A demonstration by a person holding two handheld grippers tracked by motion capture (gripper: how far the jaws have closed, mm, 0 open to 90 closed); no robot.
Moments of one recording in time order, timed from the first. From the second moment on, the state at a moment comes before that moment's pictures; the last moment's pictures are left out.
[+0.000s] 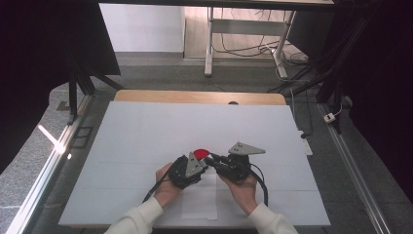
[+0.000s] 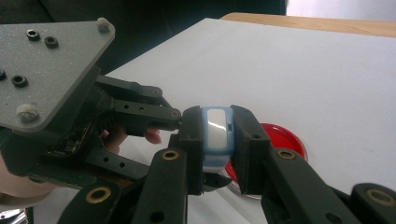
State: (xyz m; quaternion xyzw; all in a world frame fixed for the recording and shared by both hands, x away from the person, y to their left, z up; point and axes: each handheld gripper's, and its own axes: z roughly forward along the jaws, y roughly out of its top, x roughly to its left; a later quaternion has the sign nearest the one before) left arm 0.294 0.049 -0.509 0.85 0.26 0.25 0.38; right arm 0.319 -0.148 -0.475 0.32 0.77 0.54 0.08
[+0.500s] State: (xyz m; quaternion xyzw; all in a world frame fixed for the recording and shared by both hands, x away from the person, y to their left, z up) left arm 0.292 0.049 -0.510 0.85 0.26 0.25 0.39; right arm 0.315 -0.148 -0.474 0.32 0.77 0.55 0.09
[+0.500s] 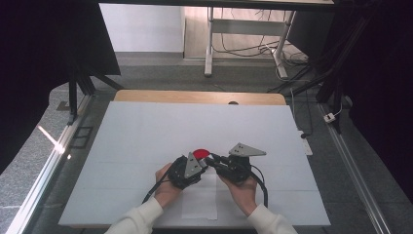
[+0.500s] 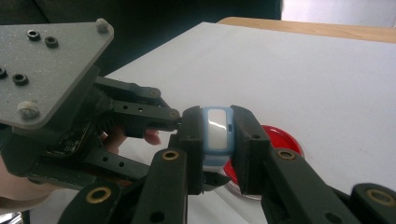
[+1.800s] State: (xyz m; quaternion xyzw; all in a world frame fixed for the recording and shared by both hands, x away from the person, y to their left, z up) left arm 0.295 0.061 -0.510 0.84 0.26 0.25 0.40; right arm 0.317 -0.160 -0.464 0.32 0.76 0.55 0.10
